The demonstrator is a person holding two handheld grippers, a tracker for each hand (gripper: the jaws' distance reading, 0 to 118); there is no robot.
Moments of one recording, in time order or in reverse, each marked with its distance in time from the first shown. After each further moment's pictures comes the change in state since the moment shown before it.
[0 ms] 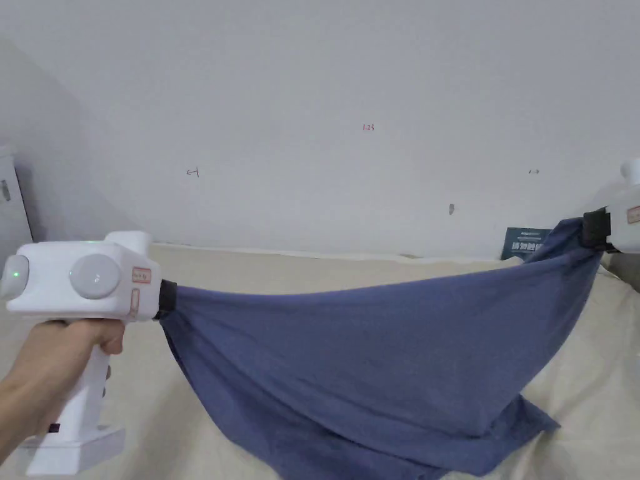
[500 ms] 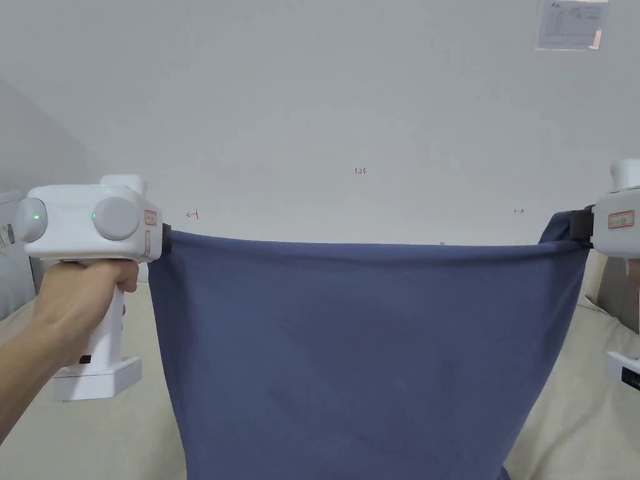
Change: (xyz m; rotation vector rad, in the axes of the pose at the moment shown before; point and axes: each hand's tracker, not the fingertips) left arm 0.011 0.070 0.050 0.209 0.119 0.036; right arm -0.020 0.016 0.035 0.181 -0.042 -0.031
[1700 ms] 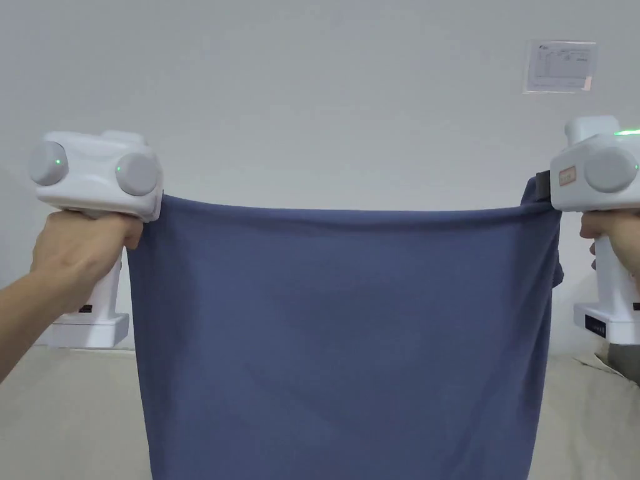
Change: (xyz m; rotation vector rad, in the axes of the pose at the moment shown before) left arm 0.072 0.162 -0.142 0.136 0.152 -0.102; right arm -0.004 0.147 -0.173 0.120 -0.115 0.067
